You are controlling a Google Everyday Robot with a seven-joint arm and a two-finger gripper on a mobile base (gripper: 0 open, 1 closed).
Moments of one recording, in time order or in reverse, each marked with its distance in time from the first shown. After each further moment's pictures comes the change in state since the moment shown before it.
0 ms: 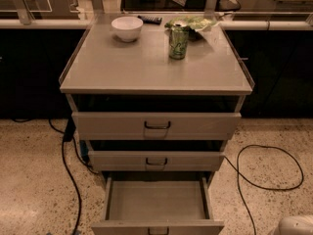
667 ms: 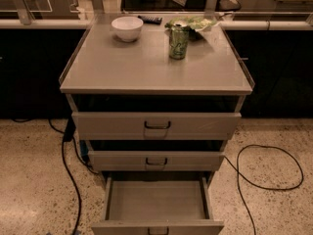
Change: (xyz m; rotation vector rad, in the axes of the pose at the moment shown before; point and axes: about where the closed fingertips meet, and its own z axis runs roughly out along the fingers) arm 0.029 0.032 -0.001 0.021 -0.107 -0.045
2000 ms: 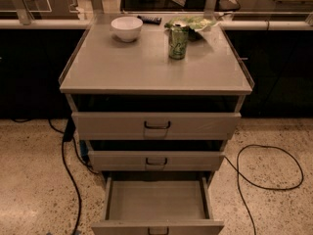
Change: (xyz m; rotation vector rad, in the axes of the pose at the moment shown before) arm 0.006 0.048 0.025 -0.065 -0.009 -0.242
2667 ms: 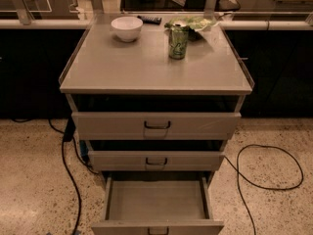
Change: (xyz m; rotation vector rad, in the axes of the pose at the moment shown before) arm -0.004 0.060 0.027 -0.081 -0.011 -0.146
